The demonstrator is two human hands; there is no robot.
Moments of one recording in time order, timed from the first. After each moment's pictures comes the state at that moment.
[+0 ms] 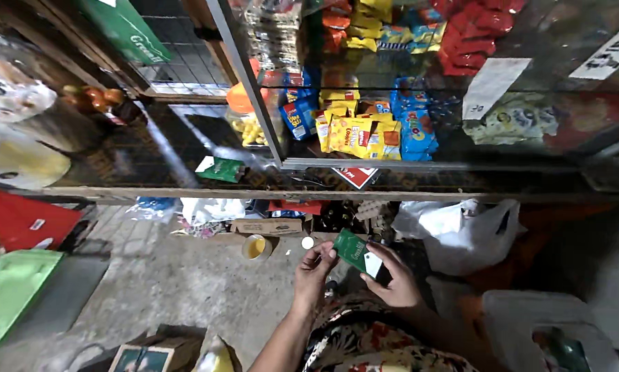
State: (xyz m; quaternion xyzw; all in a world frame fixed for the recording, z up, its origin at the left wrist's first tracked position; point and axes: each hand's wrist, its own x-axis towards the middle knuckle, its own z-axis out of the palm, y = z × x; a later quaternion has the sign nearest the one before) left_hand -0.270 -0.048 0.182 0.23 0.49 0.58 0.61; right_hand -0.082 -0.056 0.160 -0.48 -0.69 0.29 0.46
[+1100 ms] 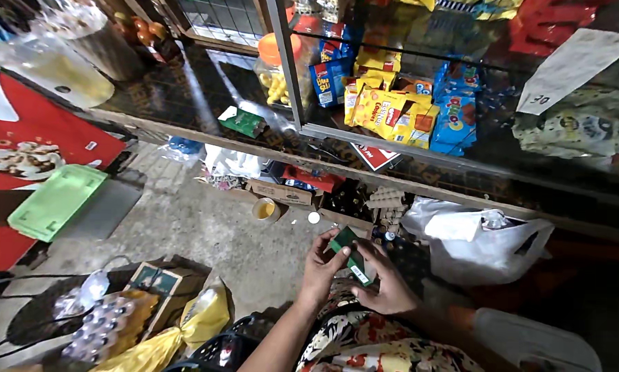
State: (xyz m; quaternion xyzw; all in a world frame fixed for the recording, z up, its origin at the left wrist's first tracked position) left_hand -0.232 -0.088 0.186 0.23 0.52 0.57 0.59; right_hand -0.060 -0.060 0.148 -0.30 -0.74 0.47 0.38
